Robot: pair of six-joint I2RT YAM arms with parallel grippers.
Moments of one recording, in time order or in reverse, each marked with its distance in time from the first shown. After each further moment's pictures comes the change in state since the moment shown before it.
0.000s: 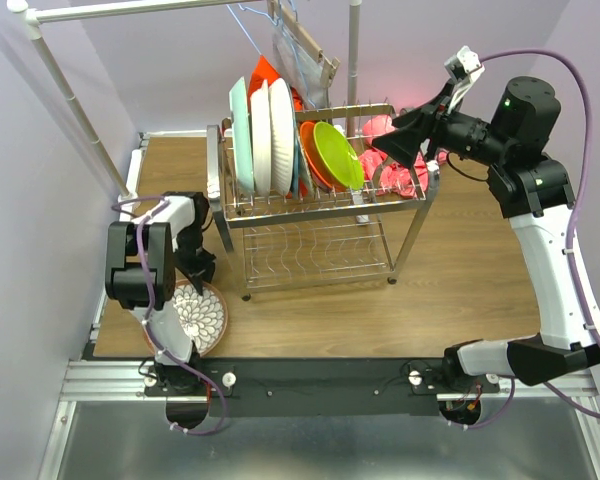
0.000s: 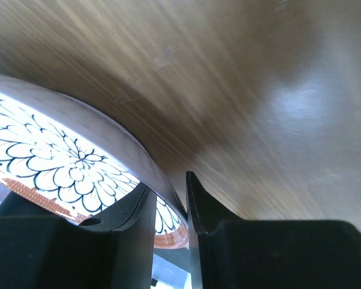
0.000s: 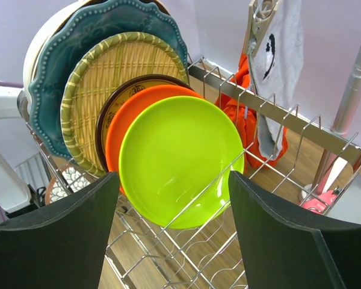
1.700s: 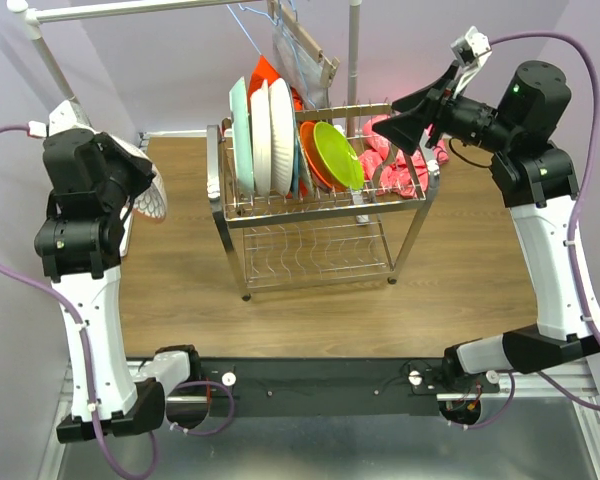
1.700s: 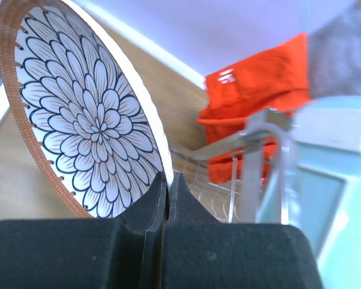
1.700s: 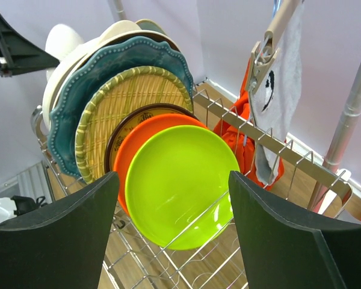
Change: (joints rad) left arm 0.121 -0.715 0.575 0.195 0.089 0.312; right arm -0.006 0.062 0.121 0.015 -0.037 0.010
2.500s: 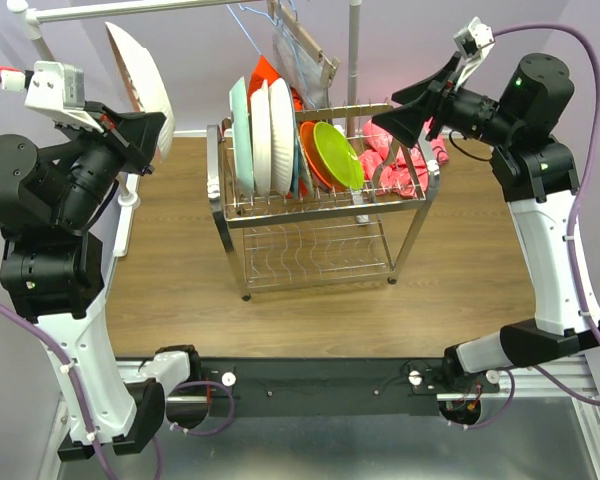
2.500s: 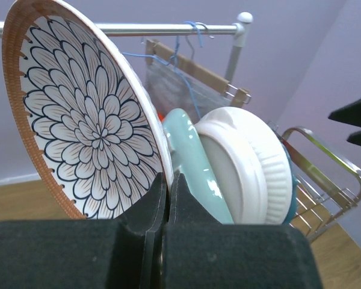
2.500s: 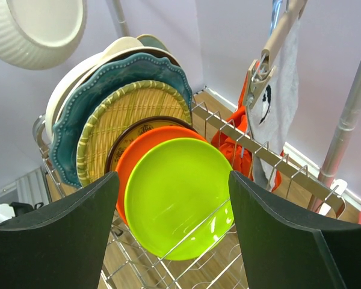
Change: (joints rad) left arm 0.000 -0.007 0.289 0.219 0.476 0.317; right arm 0.000 0.032 0.056 0.008 -0.004 0.009
